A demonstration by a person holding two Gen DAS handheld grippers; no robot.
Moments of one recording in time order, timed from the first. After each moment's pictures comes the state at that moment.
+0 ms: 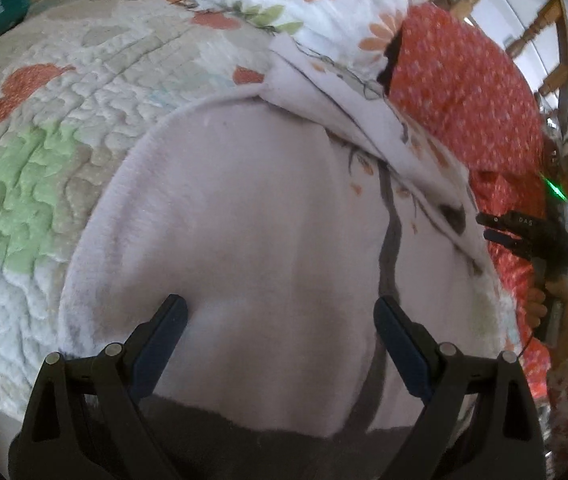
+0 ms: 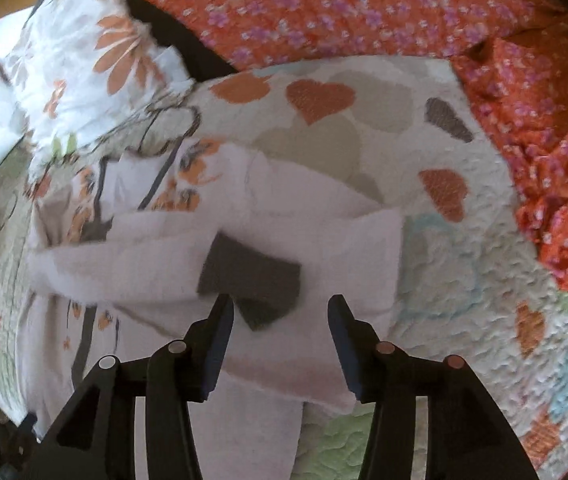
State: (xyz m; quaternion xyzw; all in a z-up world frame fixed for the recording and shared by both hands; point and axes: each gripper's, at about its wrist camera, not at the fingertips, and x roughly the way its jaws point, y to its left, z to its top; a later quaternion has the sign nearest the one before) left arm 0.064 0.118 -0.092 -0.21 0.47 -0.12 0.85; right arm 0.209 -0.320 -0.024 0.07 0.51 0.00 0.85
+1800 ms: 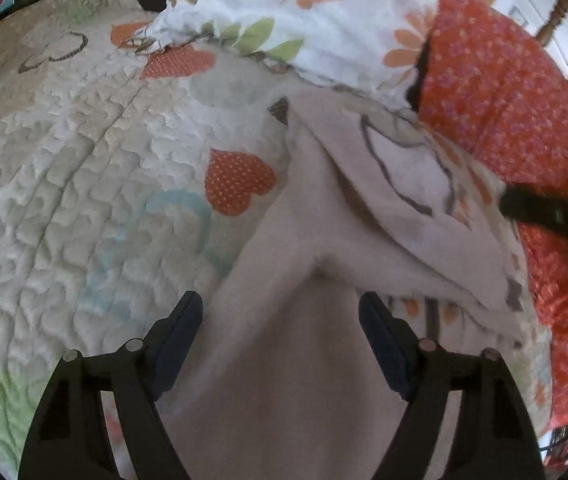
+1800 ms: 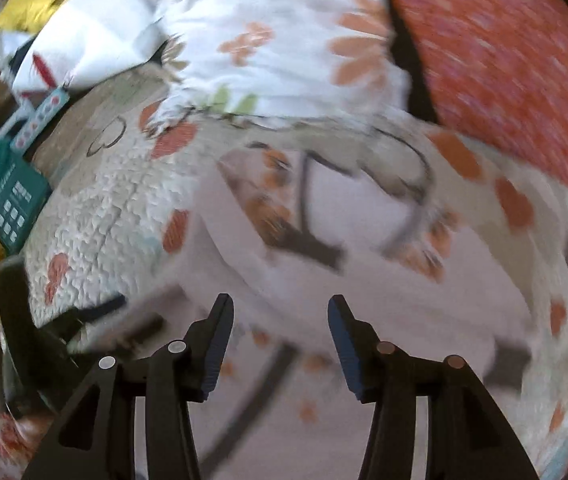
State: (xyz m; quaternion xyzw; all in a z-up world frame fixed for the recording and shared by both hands) left arm 0.232 0.113 -0.084 -0.15 0.49 -0.09 0.85; right arm 0.269 -0.075 0.026 -0.05 0.51 0.16 0.85
